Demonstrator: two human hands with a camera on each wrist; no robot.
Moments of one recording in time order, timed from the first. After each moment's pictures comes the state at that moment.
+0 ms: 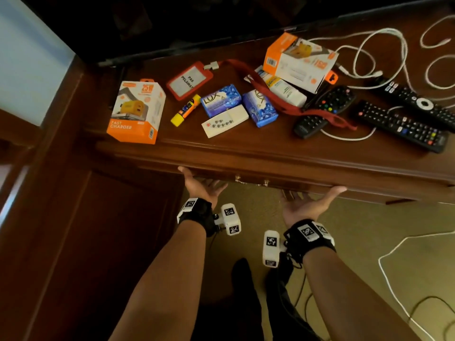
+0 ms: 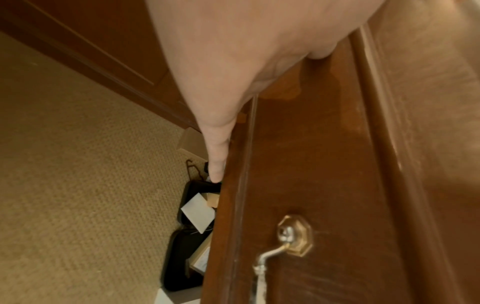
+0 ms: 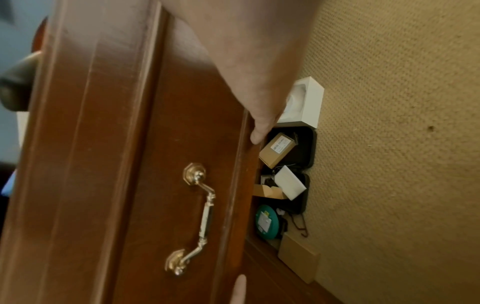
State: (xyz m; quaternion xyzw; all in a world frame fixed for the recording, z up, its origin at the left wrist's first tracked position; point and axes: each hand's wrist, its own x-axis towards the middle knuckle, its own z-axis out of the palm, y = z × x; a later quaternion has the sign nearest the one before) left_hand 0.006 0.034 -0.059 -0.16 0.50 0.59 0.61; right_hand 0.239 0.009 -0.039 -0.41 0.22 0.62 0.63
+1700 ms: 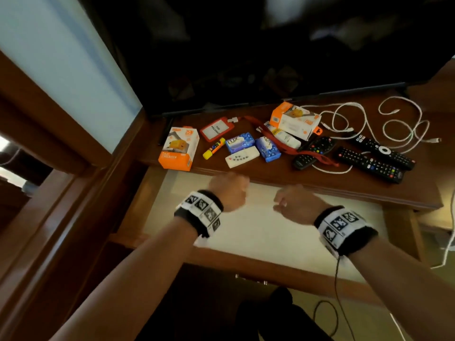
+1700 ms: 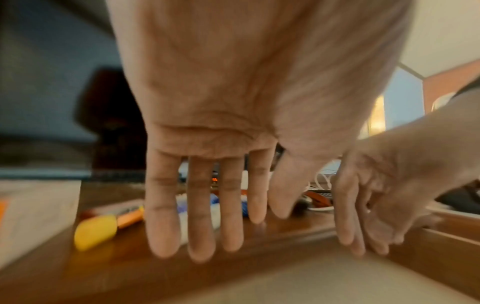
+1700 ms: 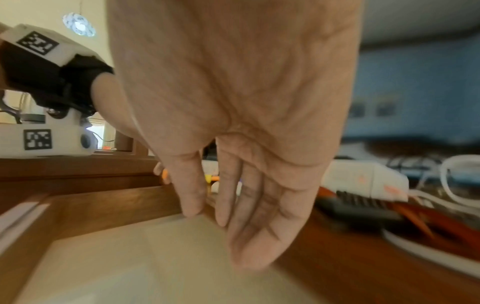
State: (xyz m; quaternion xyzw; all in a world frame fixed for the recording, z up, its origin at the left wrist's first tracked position) left_hand 0.015 0.017 0.161 0.77 0.60 -0.08 0.19; right_hand 0.229 0.023 0.135 -0.54 -0.79 0.28 -0.11
